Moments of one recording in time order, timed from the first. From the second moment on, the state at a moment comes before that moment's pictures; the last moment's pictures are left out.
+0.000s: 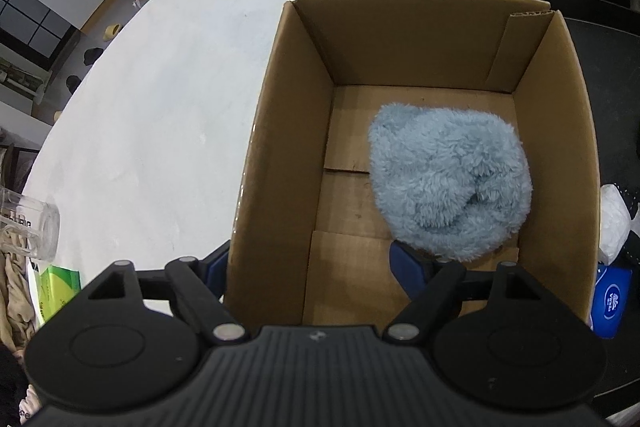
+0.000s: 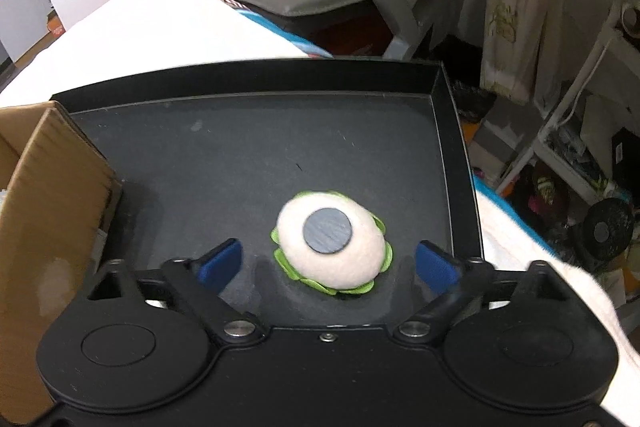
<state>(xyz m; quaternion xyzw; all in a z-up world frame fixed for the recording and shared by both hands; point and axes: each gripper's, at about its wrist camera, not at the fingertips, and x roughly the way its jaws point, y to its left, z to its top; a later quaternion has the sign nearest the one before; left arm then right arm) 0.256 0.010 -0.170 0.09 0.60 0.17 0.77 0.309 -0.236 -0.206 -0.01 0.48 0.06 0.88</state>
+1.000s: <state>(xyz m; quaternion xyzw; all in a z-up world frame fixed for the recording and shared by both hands) 0.232 0.041 -0.149 0.05 0.59 0.15 0.79 0.285 -0.245 -0.164 0.02 0.48 0.06 0.87</state>
